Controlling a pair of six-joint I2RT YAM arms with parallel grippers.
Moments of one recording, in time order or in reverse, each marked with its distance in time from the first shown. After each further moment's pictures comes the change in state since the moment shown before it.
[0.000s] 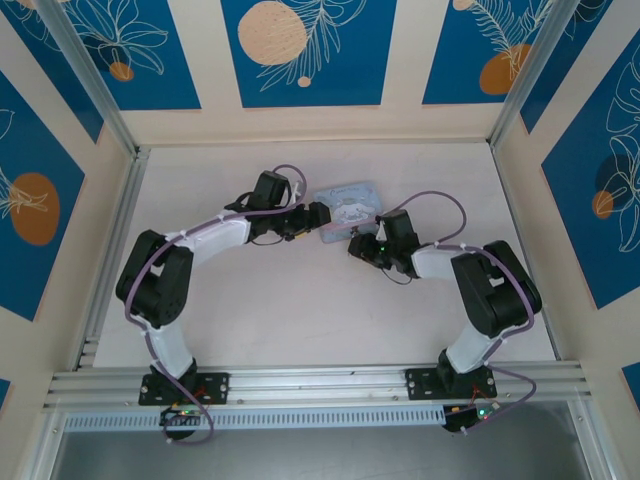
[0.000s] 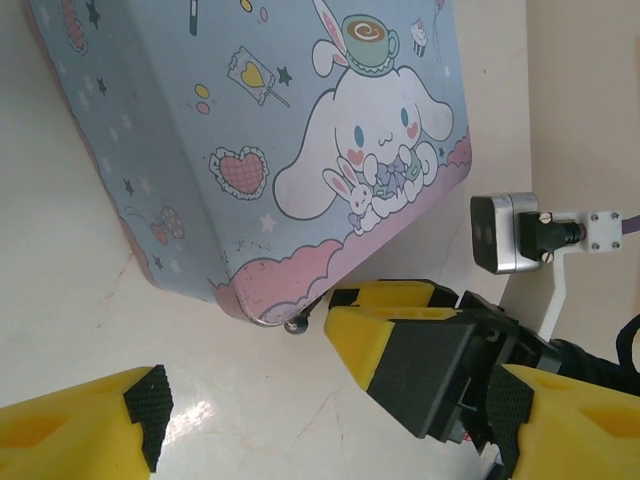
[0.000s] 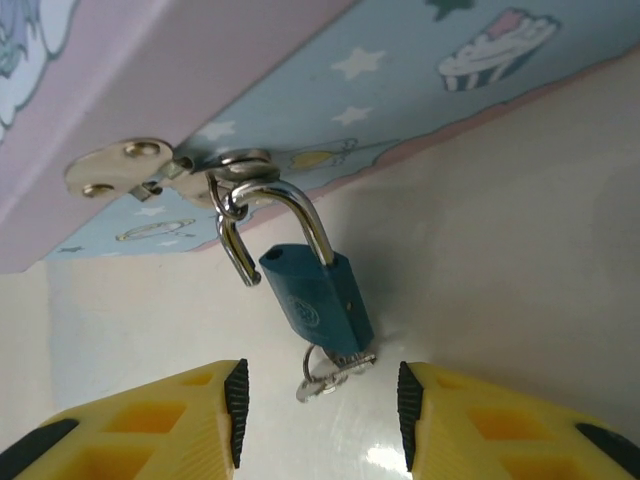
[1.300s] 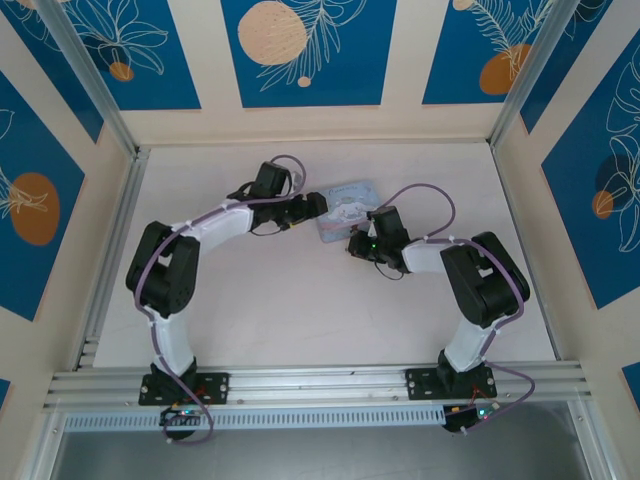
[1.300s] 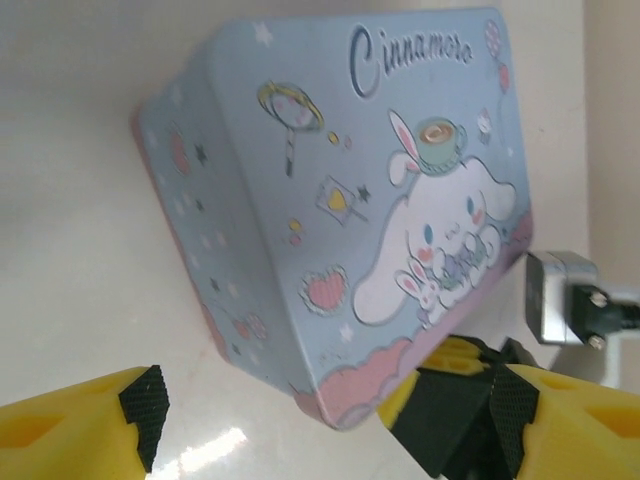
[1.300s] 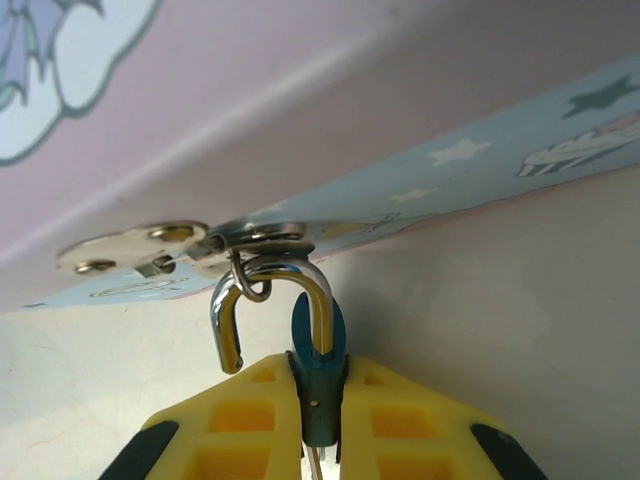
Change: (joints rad) left arm 0.031 0.093 0.143 -0.097 -0.121 0.063; right arm 0.038 0.075 0.067 0.006 0.097 -0.077
